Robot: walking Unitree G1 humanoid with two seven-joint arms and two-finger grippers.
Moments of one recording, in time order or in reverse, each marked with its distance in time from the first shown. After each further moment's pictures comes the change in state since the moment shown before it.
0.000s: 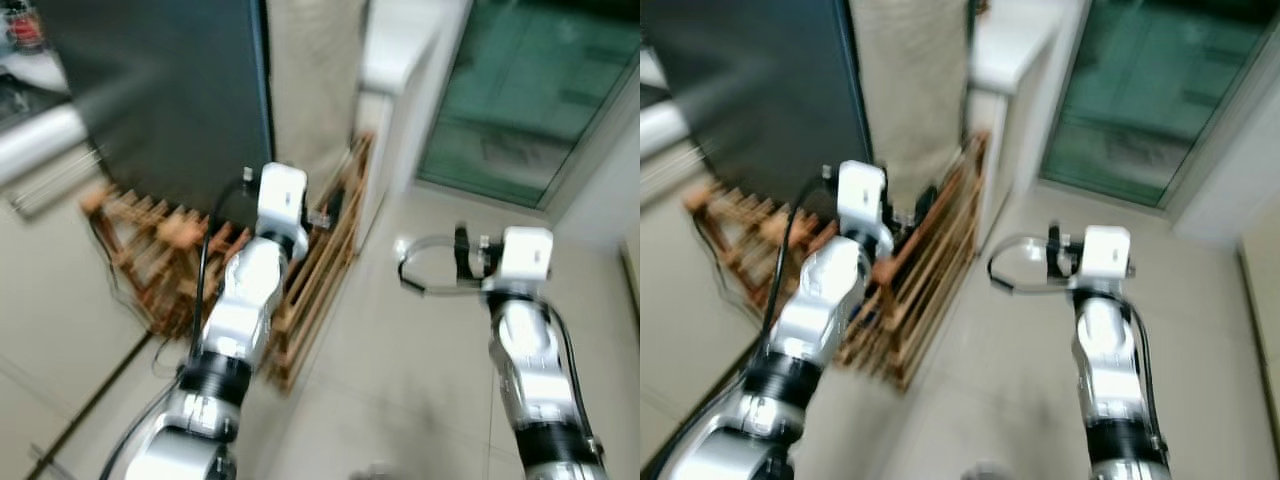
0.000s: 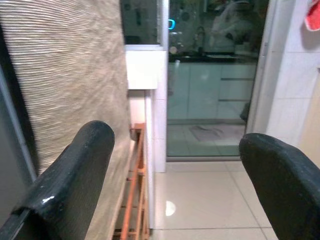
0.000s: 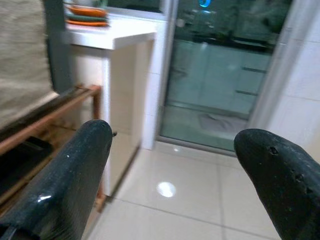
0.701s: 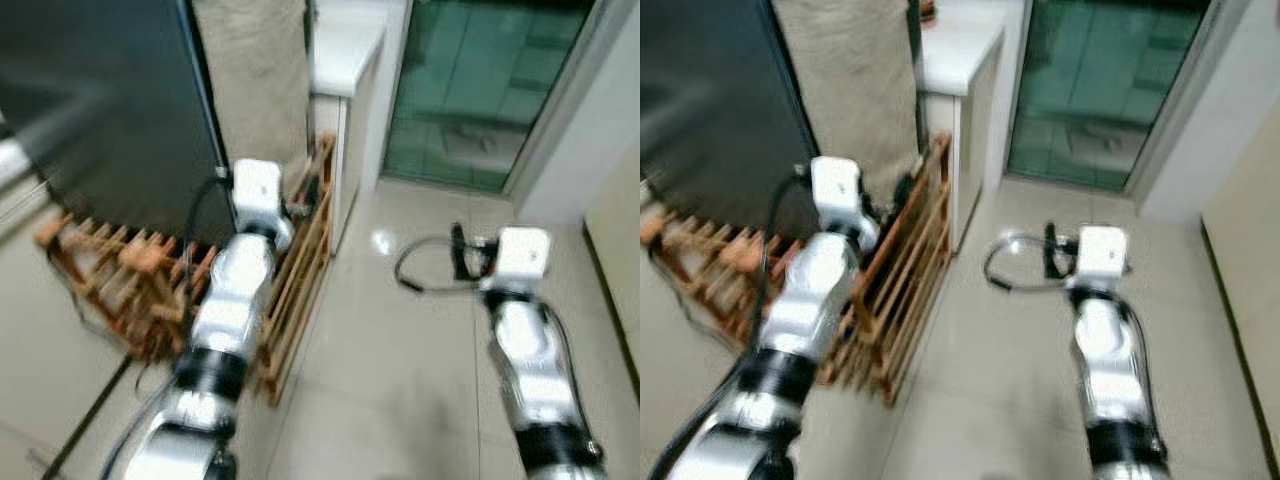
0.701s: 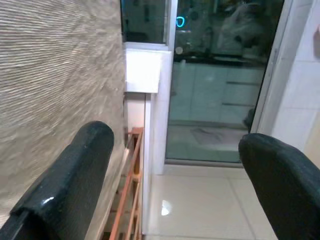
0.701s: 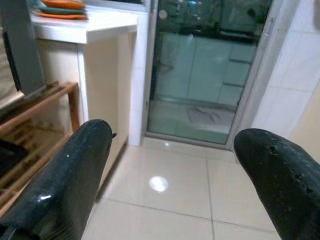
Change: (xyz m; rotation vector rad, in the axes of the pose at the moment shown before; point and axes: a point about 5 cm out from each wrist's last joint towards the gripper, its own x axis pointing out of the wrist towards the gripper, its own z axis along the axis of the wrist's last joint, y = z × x) left arm 0.006 -0.004 0.008 -0.081 -0.011 0.066; right arm -0.001 -0.010 0.004 -0.023 -0.015 -0.022
